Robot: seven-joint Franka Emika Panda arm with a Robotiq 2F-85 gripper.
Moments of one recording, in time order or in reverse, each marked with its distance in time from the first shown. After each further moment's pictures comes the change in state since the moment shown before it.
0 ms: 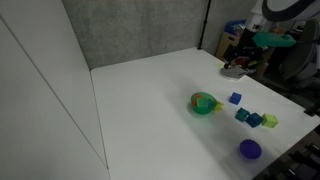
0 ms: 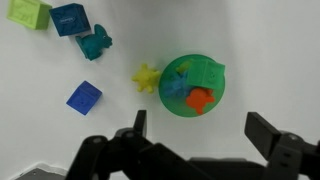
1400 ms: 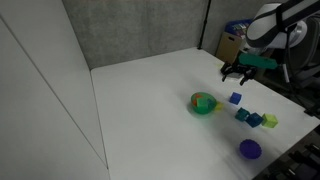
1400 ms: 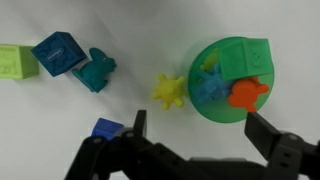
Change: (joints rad) arm -0.012 0.220 -0.074 0.040 0.137 0.110 0.149
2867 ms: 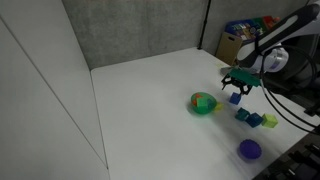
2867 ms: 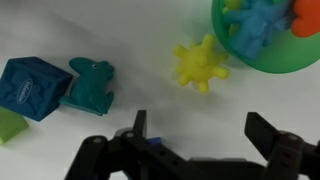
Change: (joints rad) arm -0.044 0.260 -0.033 0.077 0.220 0.196 0.192
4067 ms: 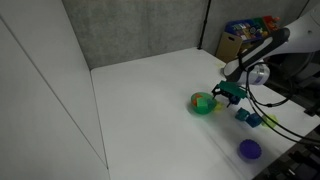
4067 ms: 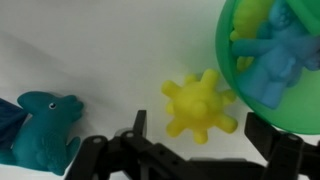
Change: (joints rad) arm 0.000 0.177 0.077 0.099 0.005 0.073 0.005
